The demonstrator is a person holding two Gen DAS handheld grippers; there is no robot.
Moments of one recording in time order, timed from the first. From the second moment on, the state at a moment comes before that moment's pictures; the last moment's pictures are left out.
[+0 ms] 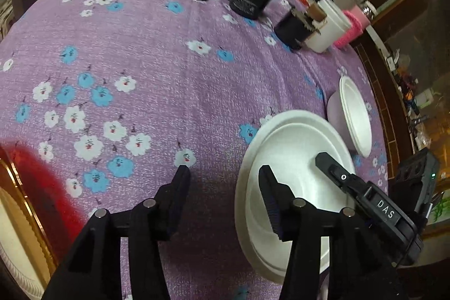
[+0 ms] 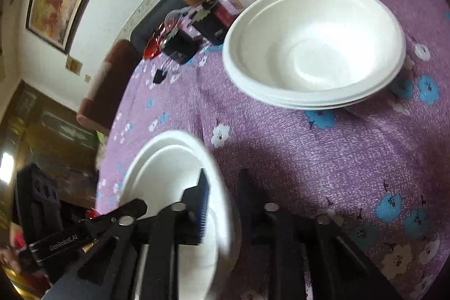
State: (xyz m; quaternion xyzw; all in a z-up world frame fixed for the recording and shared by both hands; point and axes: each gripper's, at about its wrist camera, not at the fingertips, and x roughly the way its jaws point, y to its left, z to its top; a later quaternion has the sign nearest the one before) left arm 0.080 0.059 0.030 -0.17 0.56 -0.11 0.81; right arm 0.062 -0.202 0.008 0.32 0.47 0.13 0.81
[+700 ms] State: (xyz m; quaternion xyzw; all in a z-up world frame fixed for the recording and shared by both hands) left arm 0.062 0.007 0.033 -0.06 0.54 -0.11 0.83; right arm 0.036 -0.171 0.023 0.20 0.52 0.06 0.83
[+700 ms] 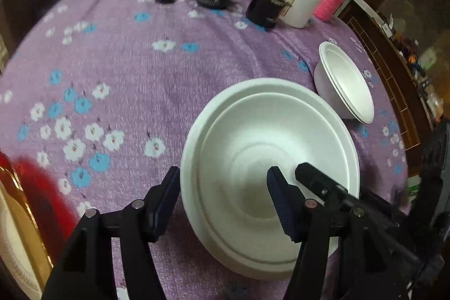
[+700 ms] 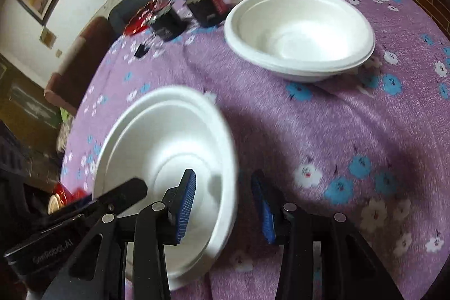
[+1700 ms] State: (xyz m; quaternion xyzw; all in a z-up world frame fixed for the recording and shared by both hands) left arm -0.090 0.139 0.119 -0.14 0.38 0.00 0.91; right arm -0.042 -0.045 0.105 0.09 0.34 0.25 0.90
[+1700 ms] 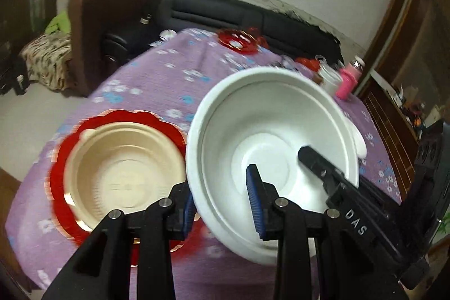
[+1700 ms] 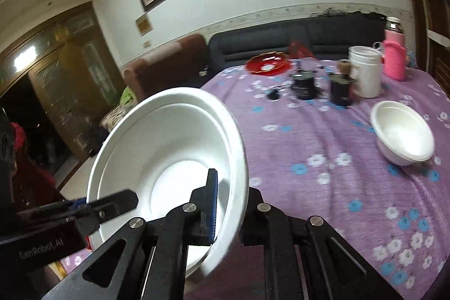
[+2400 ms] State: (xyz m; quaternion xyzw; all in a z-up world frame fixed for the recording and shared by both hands) left arm -0.101 0.262 0.083 -0.15 0.40 0.14 0.89; right arm -0.042 0.111 0.066 0.01 0.43 0.29 0.86
